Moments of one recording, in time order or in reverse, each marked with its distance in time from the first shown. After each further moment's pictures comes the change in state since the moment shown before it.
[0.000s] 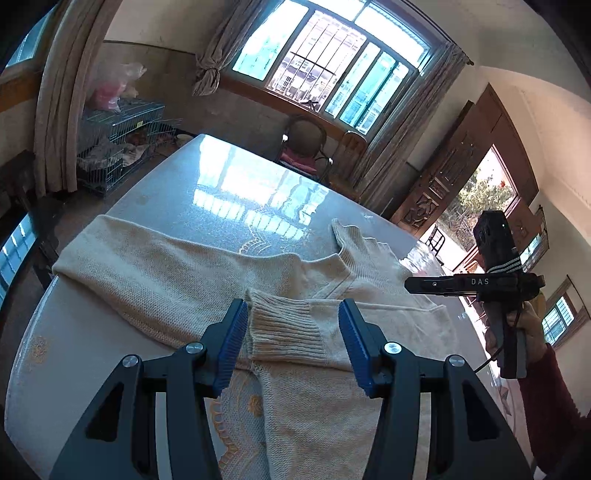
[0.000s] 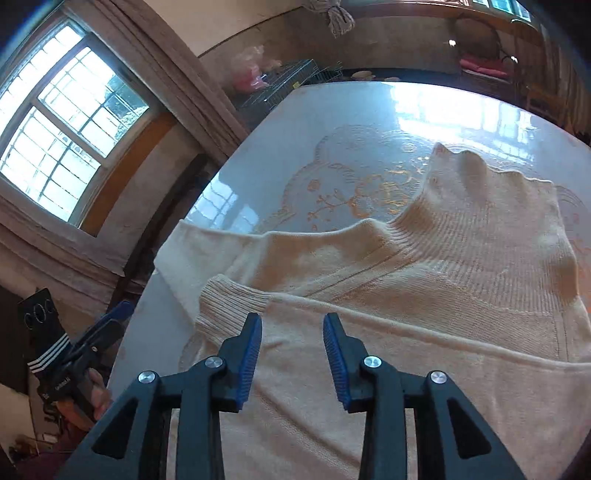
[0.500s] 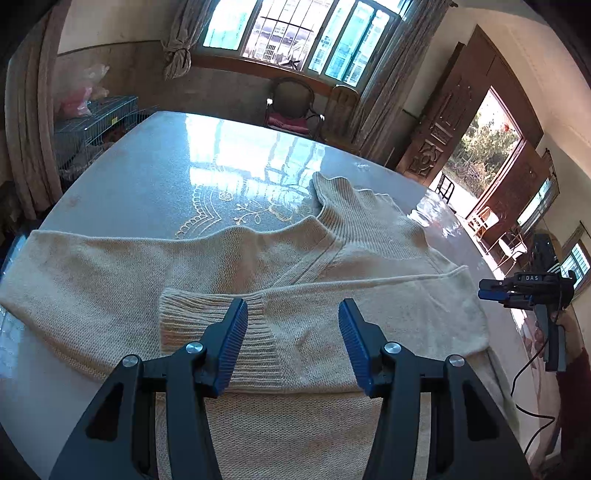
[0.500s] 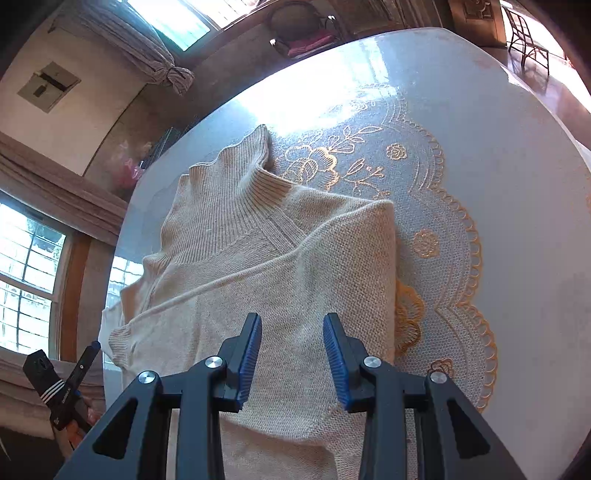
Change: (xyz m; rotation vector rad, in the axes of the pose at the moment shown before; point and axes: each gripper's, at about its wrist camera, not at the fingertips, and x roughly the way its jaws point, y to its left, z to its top) left arm 0.102 -0.061 -0.008 0.148 0.163 0.072; right arm -0.090 -0.216 -0.089 0.514 -0.128 -0.058
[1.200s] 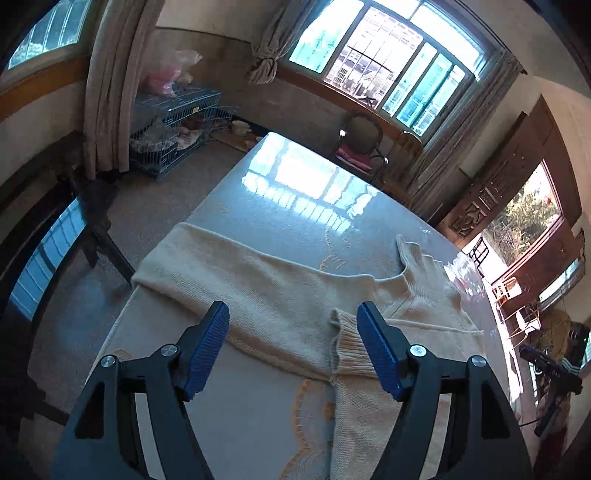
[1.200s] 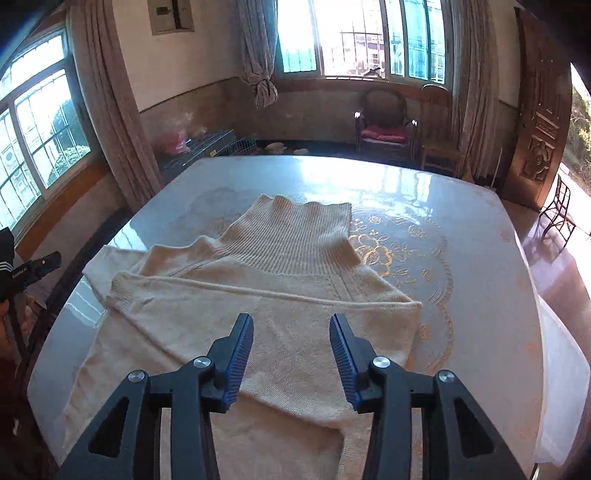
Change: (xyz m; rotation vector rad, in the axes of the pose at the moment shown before) left arm -0.132 0.153 0.005 -0.335 -0.080 0.112; right arm -0.067 0.135 -0.070 -0.554 -0.169 -0.118
